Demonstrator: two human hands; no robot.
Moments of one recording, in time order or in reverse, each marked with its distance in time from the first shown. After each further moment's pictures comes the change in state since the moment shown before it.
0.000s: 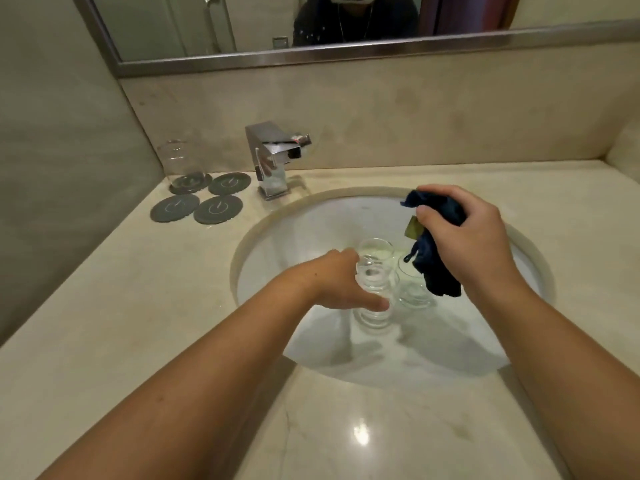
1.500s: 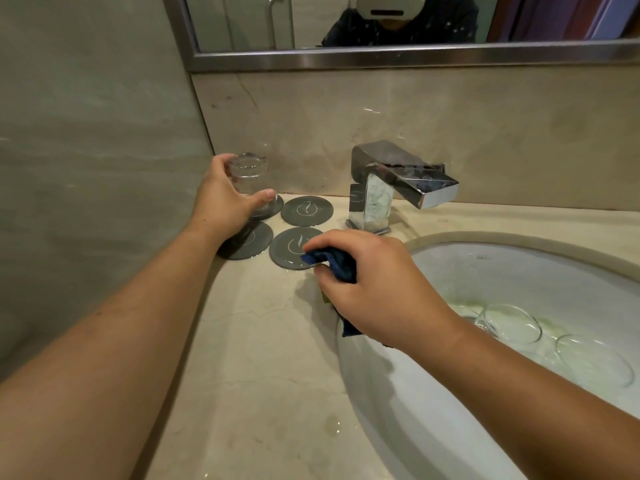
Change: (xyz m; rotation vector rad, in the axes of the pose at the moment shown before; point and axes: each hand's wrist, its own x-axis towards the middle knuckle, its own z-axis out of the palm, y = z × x) left_hand 0.092 -0.304 -0.169 -0.526 1.012 -0.091; right_hand 0.016 -0.039 0.245 -0.291 -0.551 -0.350
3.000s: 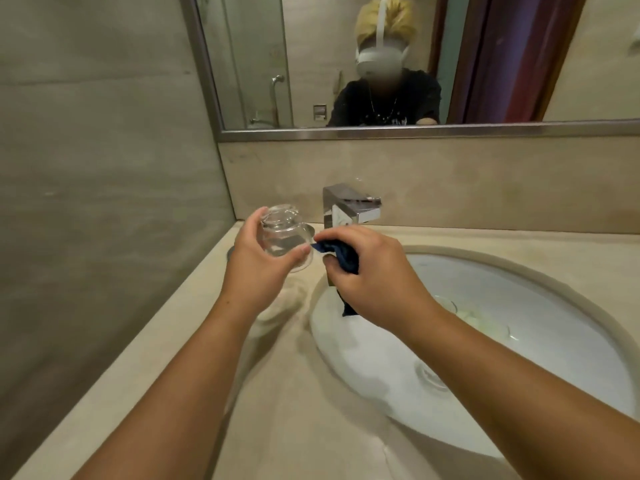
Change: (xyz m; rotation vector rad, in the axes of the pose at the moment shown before) left_hand -0.201 0.113 -0.032 -0.315 -0.011 0.035; right_hand -0.071 -0.048 -0.065 -0.039 0.238 -0.215
